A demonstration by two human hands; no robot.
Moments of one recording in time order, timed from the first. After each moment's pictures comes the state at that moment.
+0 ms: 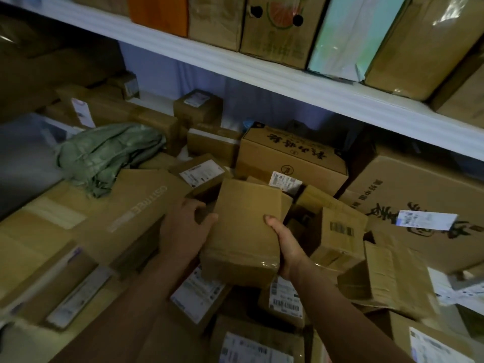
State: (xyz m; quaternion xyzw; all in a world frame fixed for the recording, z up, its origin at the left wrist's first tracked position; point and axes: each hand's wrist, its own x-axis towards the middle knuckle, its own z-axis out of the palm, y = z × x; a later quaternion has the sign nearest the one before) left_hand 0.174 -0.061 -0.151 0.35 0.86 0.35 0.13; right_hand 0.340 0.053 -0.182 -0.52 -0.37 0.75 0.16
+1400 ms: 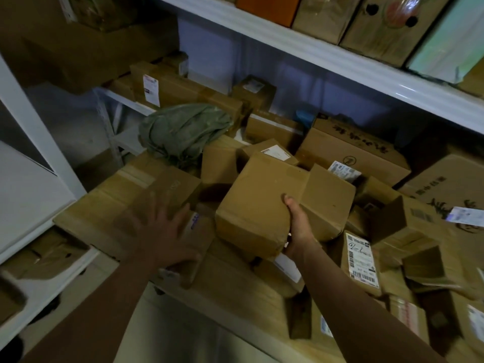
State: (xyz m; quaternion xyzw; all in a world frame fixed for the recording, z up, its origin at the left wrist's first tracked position) left_hand -0.016 -0.264 -0.243 0.44 0.88 0.06 0.15; right_hand 0.194 -0.084 -0.196 -0.55 -0.34 0.72 0.25
